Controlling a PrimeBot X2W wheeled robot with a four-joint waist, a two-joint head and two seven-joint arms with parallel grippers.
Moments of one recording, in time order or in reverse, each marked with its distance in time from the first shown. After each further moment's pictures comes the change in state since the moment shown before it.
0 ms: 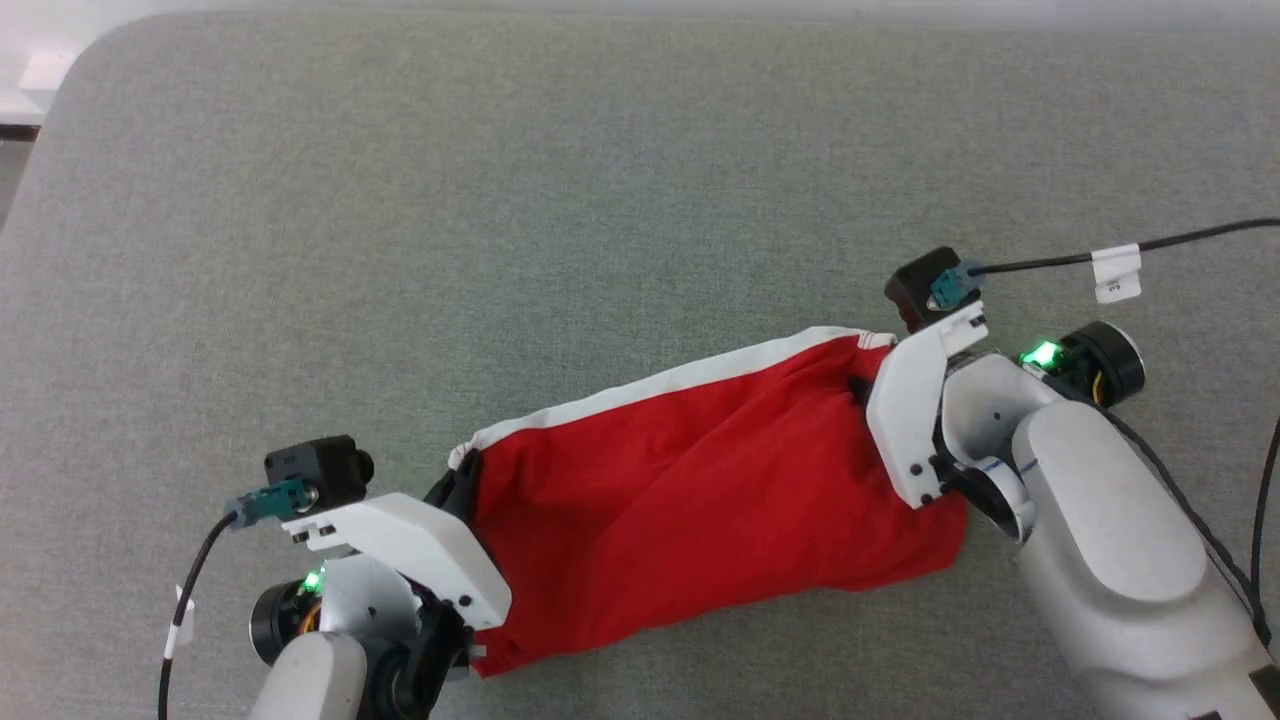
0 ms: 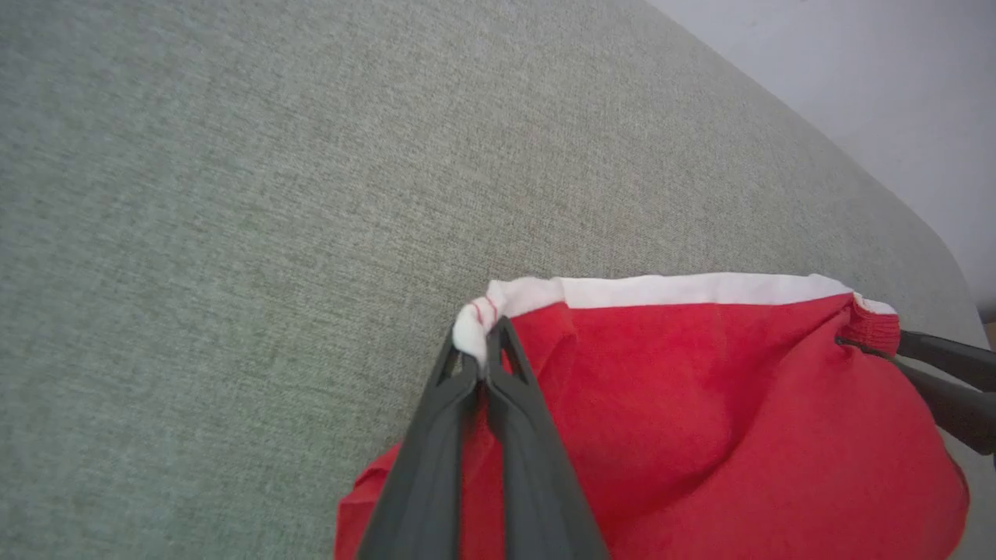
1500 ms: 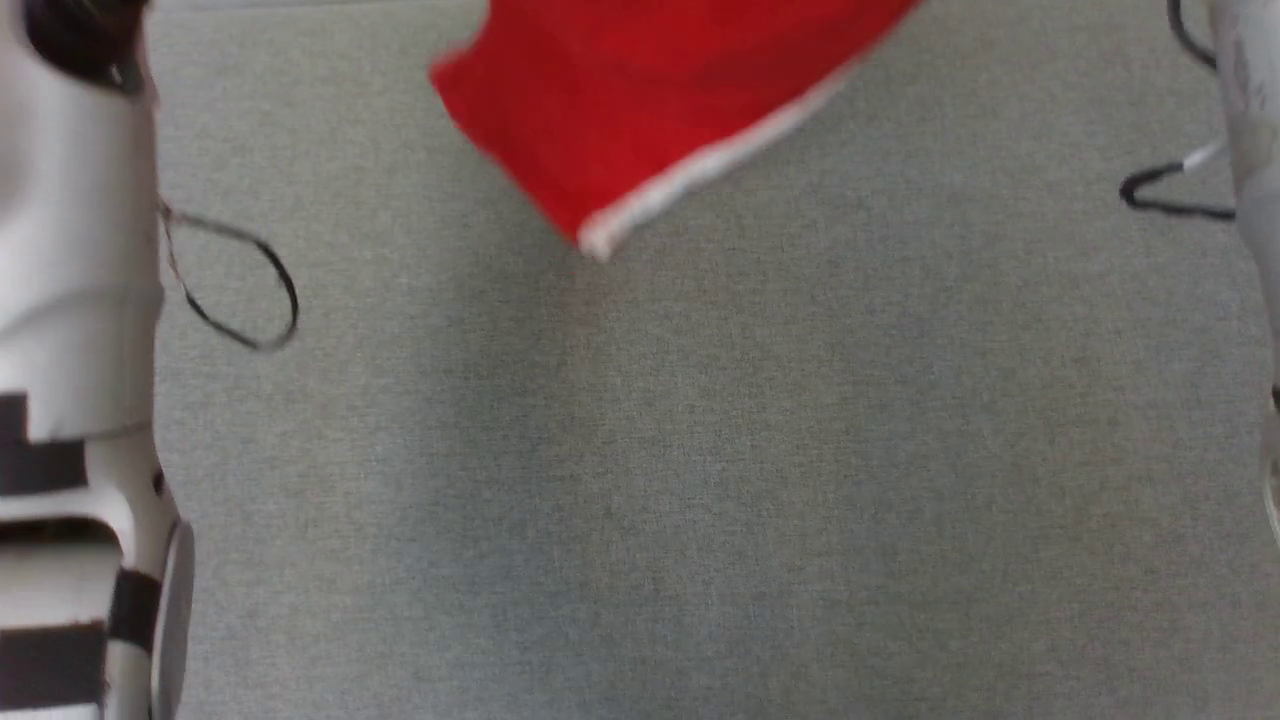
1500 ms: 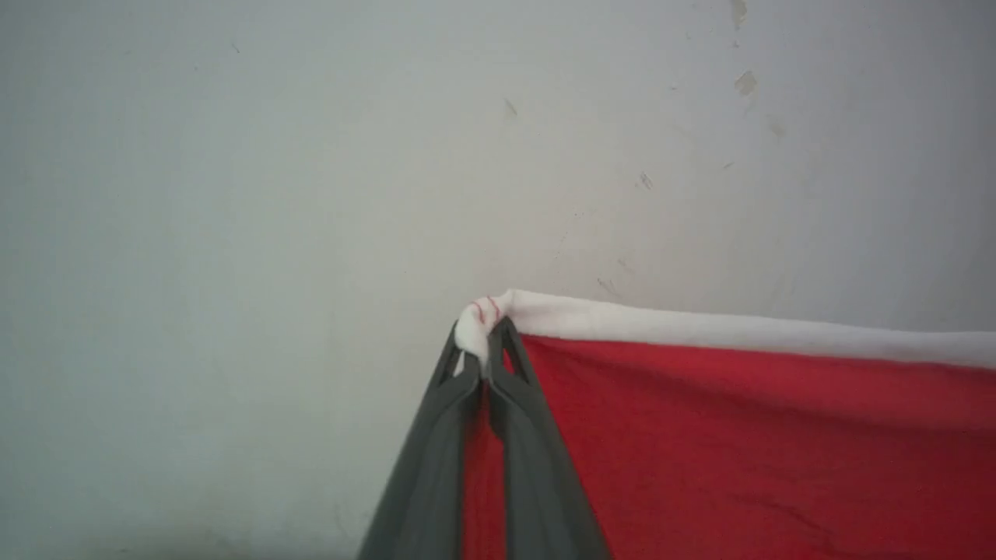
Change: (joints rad) left arm -1.097 0.155 0.047 0.483 0.104 -0.083 -0.091; right arm -0.796 -0.014 -0.060 0.186 0.475 0.000 -0.266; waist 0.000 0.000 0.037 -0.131
